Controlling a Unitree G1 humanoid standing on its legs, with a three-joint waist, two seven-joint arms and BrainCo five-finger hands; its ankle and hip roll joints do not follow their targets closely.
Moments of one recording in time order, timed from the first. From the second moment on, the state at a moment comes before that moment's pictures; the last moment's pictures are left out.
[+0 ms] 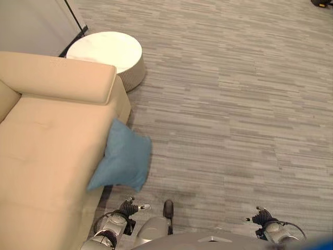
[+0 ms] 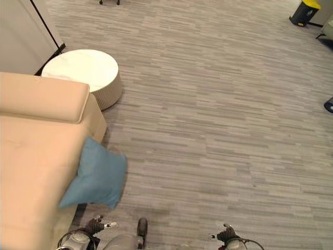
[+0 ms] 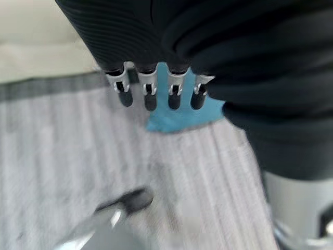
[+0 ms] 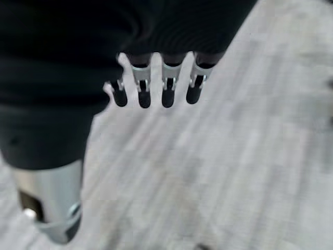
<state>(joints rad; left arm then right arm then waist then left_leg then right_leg) -0.13 0.27 -0.24 1.23 0.01 -0.05 0.05 -0.09 -0.29 0.25 1.25 -0.08 -0.01 -0.16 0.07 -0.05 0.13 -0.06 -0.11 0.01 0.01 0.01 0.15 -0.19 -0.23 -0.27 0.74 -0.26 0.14</state>
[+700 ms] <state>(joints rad) -0.07 0.24 -0.21 1.28 0.01 -0.06 0.05 -0.13 -0.31 0.24 1.23 -0.09 -0.03 -0.16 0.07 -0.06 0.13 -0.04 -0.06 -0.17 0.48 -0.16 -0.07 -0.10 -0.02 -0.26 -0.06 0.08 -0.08</state>
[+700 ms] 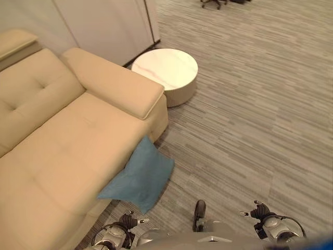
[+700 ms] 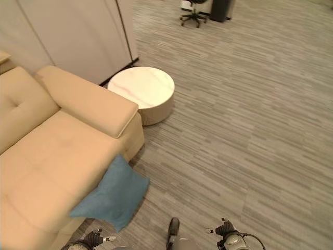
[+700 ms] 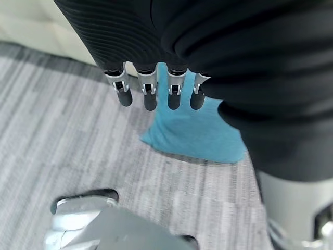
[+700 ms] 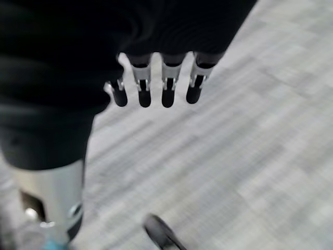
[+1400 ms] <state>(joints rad) -0.06 0.28 -0.19 1.24 0.01 -0.05 0.05 -0.07 -0.31 0.25 1.25 -0.06 -0.02 -0.15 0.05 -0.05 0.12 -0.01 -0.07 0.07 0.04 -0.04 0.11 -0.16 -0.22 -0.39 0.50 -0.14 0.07</state>
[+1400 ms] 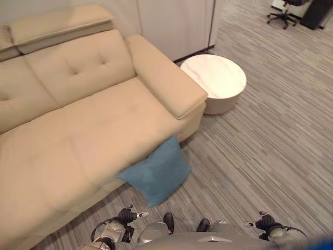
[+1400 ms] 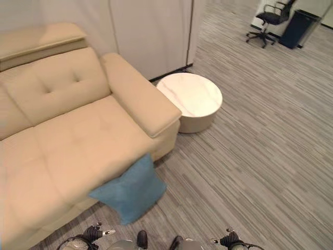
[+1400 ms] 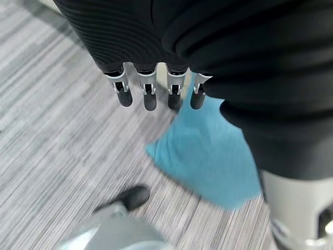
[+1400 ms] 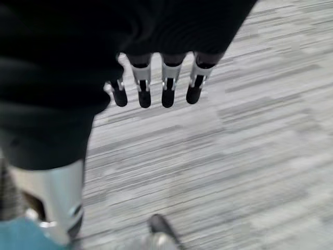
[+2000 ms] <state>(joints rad) -0.07 0.25 -0.23 1.25 0.01 -0.07 0.05 -0.13 -0.32 0.24 1.23 -0.06 -0.05 -0.14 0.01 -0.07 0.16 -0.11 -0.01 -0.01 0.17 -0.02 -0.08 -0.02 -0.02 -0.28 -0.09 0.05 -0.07</state>
